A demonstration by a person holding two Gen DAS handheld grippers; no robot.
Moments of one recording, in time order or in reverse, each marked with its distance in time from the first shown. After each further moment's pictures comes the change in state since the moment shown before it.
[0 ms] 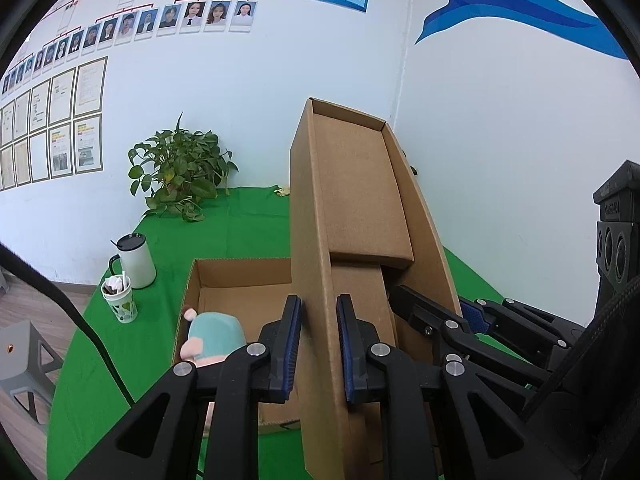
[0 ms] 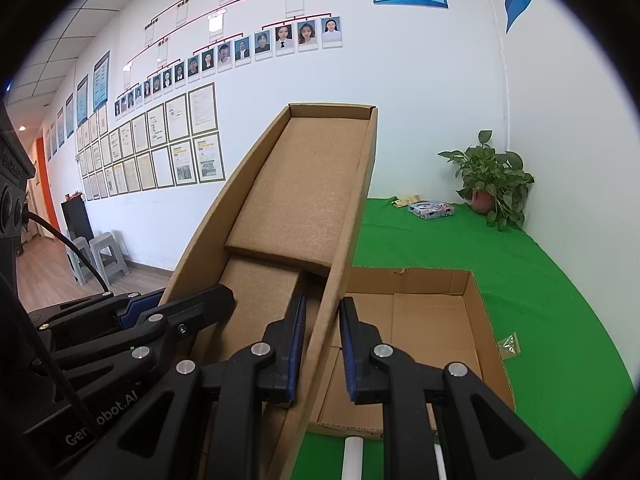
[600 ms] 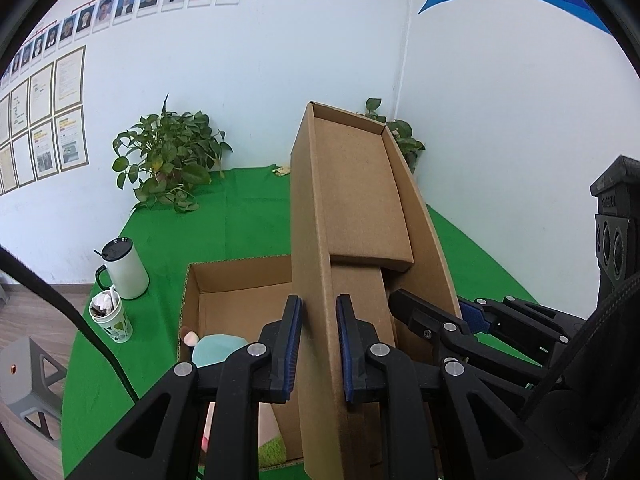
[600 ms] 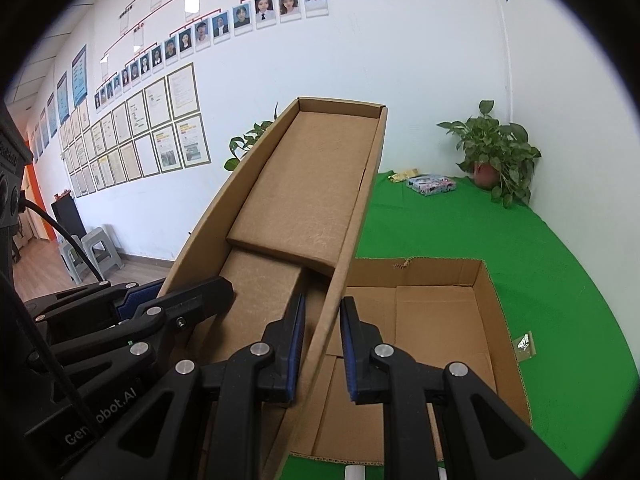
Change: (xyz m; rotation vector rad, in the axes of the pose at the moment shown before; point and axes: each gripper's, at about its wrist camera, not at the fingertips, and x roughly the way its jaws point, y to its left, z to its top) left arm 0.077 0.022 0.044 0.039 0.120 -0.014; right arm 0.066 -0.014 0.020 0.060 0.123 -0.009
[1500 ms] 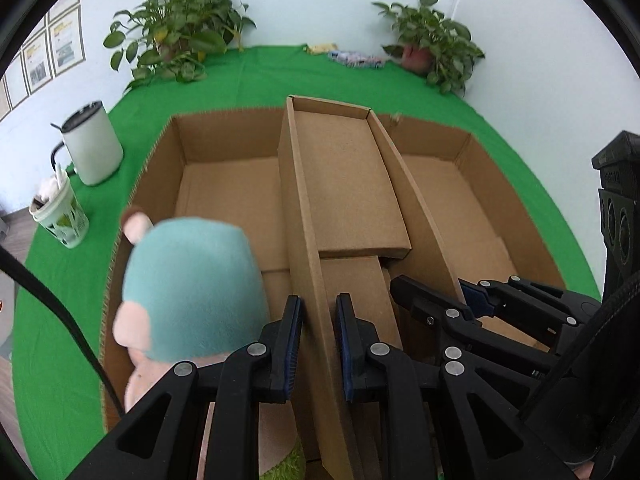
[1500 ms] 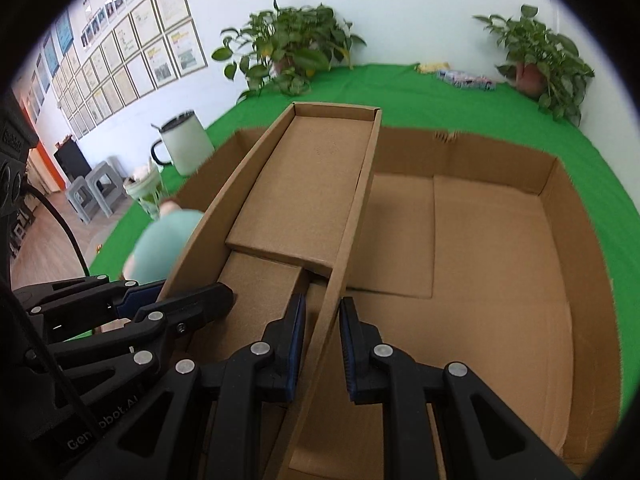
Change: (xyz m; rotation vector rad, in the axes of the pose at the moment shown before) left arm 0.211 0.073 -0.101 -0.112 0.387 0.045; right arm 0.142 -0.034 -0.068 -0.005 0.374 0.087
